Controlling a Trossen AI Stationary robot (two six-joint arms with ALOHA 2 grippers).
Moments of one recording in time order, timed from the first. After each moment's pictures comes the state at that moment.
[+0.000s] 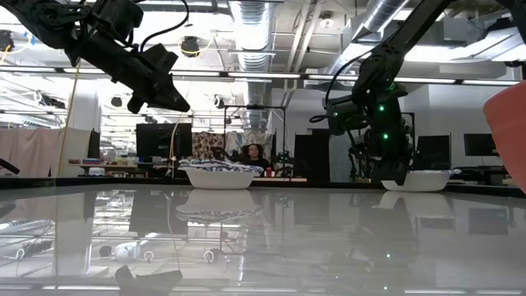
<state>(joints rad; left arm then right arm) 0.57 0.93 0.46 0.17 -0.06 -0.23 -0.52 1.75 0.97 -0.85 0.63 0.18</state>
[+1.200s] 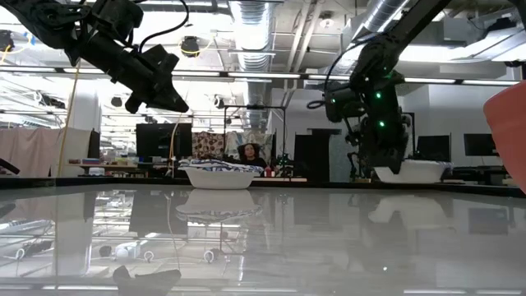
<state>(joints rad) 0.57 0.93 0.46 0.17 -0.11 -0.23 -0.52 1.71 1.03 -0.92 0.64 0.17</state>
